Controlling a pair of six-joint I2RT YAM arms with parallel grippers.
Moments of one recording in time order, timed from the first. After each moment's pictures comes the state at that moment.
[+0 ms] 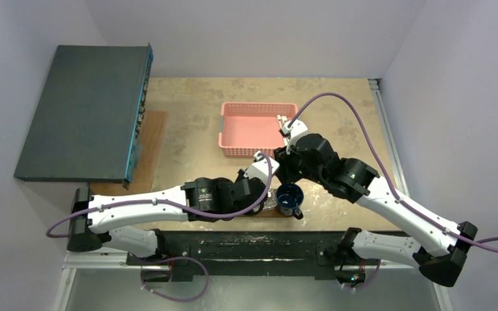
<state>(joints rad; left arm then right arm) -1.36 1.30 1.18 -0.71 -0.58 -0.47 0.89 1.04 1.10 -0.68 0.17 0.30</state>
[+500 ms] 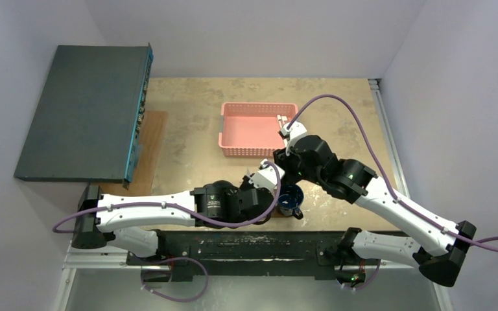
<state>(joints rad) -1.43 1.35 1.18 -0.71 -0.66 -0.49 0.89 1.04 1.08 -0.68 0.17 0.31</state>
